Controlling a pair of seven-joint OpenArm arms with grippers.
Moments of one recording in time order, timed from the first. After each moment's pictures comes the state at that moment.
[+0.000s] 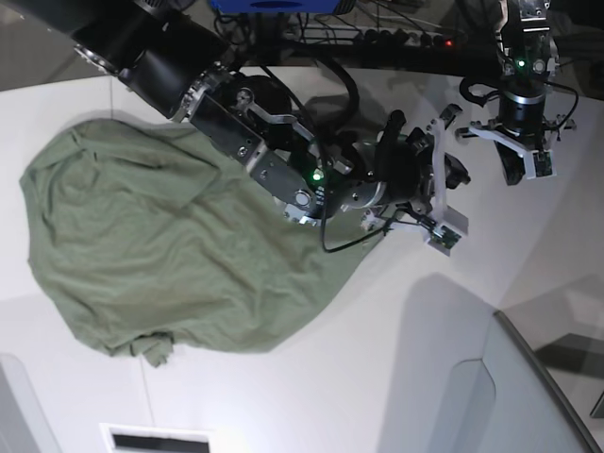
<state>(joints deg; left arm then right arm) 28.6 -12.5 -18.4 94.8 -8.3 -1.6 9.8 13.5 -3.2 -50.7 89.1 36.3 8.1 -52.1</state>
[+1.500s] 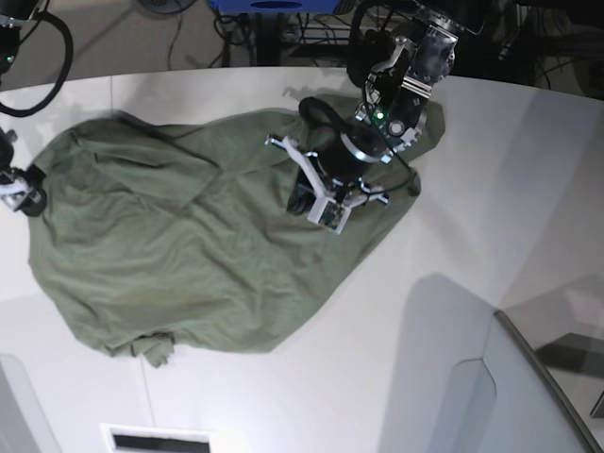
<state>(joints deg) 9.6 -9.7 21.8 86.0 -9.4 -8.0 18.7 -13.4 13.9 33.9 88.6 40.3 7.7 -47.4</state>
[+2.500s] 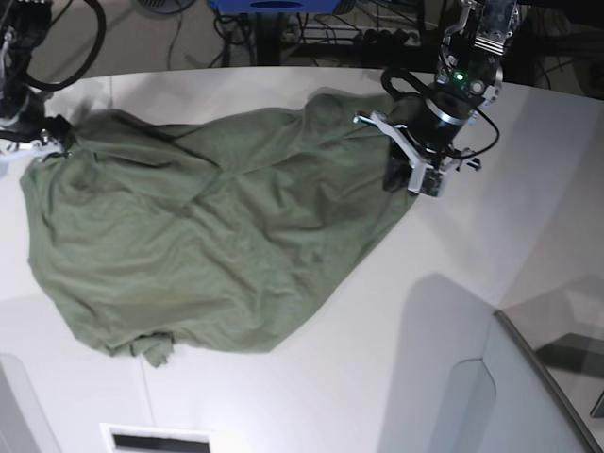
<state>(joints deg) 22.5 -17.8 6.5 95.0 -10.2 -7.6 15.4 -16.7 5.7 33.9 92.8 29.1 -0.2 -57.7</state>
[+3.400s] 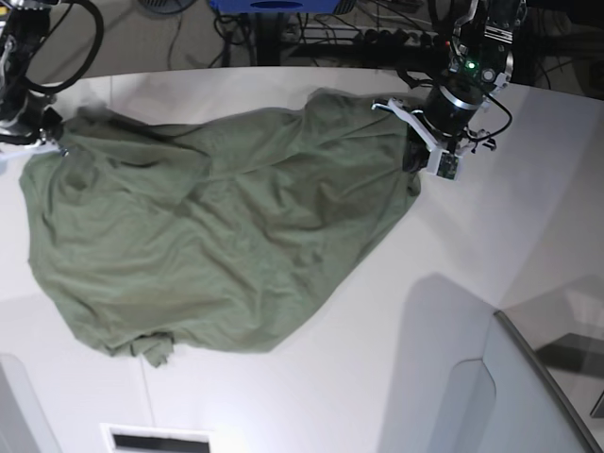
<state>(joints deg) 25.7 -18.0 3.3 93.3 -10.2 -7.6 15.3 -15.4 7.2 34.2 88.8 26.9 -0.4 -57.7</state>
